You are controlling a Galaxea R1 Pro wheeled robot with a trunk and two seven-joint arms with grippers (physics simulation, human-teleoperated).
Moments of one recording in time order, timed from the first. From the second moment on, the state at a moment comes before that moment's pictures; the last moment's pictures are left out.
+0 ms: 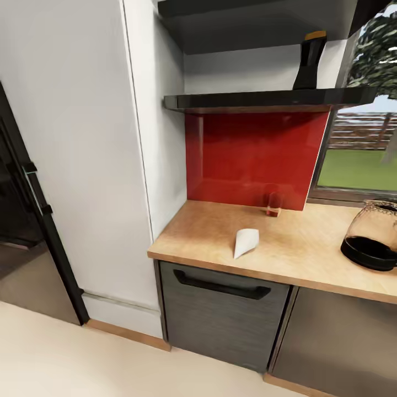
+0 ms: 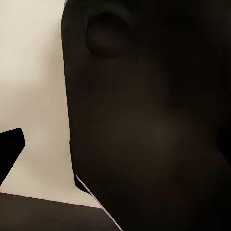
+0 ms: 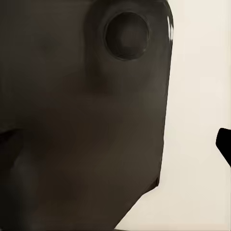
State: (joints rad) left arm 0.00 0.00 0.00 0.00 0.00 0.00 0.00; right arm 0.00 0.00 0.00 0.00 0.00 0.00 0.00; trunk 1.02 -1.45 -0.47
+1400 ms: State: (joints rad) left arm -0.01 0.00 0.00 0.00 0.01 0.00 0.01; right arm -0.01 0.07 -0.01 -0.13 0.00 0.00 0.01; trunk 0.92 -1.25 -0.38
